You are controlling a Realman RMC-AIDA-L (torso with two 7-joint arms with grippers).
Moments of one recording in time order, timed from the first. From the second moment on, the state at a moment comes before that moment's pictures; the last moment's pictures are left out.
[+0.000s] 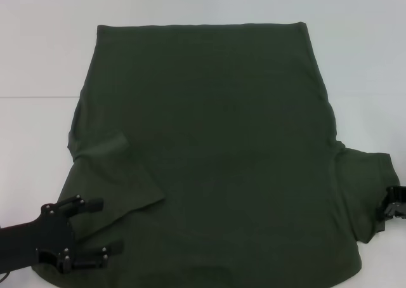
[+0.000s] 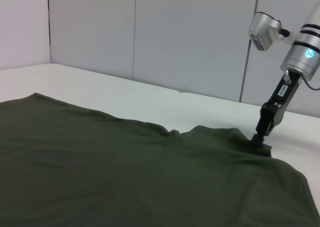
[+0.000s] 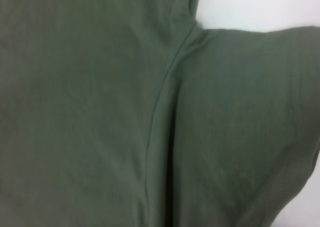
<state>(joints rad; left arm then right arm) -0.37 -2.09 0.53 0.72 2.08 1.64 -1.12 0.70 1.97 -0.71 -0.75 -2.72 -1.37 2.74</state>
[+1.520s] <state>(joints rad) -0.36 -2.08 0.50 0.72 2.06 1.65 -1.15 0.62 1.96 -0.64 -1.07 -2.49 -1.52 2.65</state>
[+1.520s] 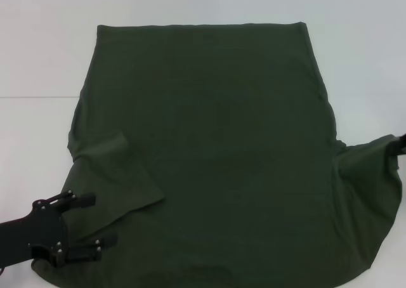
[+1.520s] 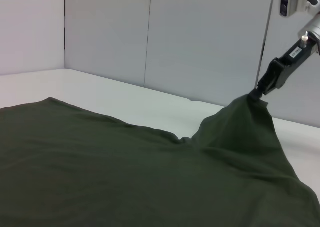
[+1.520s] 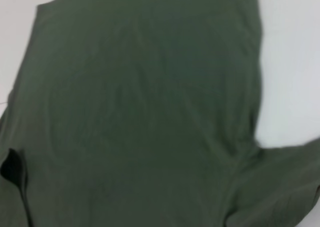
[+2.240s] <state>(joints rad) -0.36 -2.08 0.50 0.72 2.06 1.64 -1.15 0.79 2.01 -0.85 -0.94 -2.50 -1.47 2.65</state>
